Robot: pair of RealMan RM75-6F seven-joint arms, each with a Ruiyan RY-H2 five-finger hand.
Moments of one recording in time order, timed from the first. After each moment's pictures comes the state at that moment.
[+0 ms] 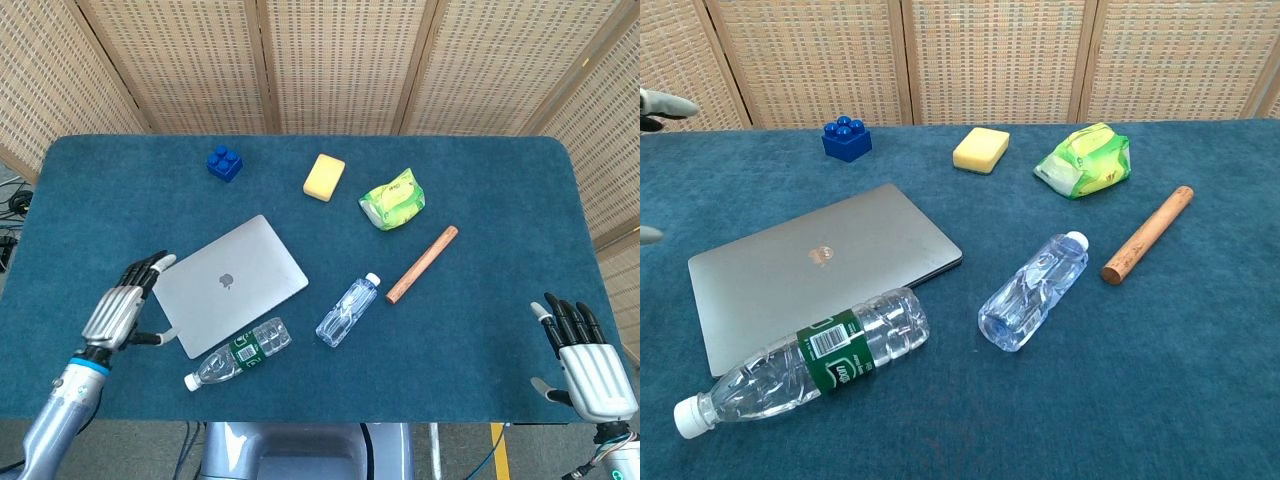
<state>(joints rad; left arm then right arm) -0.40 -1.13 -0.05 -1.99 1.22 1.25 0.13 0.06 -0.99 0.00 -1.77 -1.61 1.47 -0.14</state>
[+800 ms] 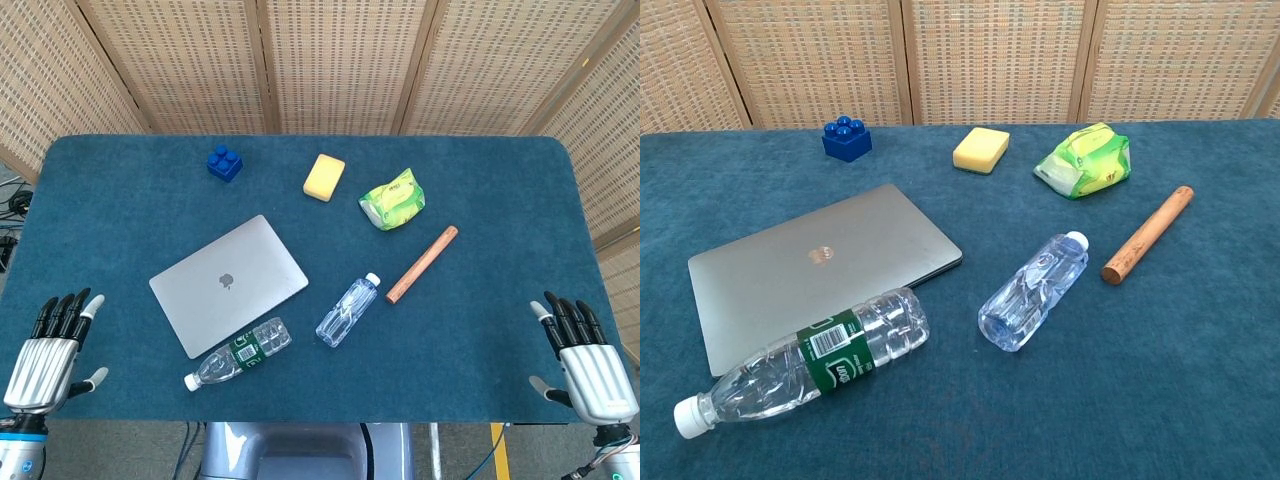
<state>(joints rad) -0.13 -1.11 0.12 -1.96 1.48 1.56 0.45 0.05 -1.00 0.00 -1.76 -1.64 1.51 -0.13</state>
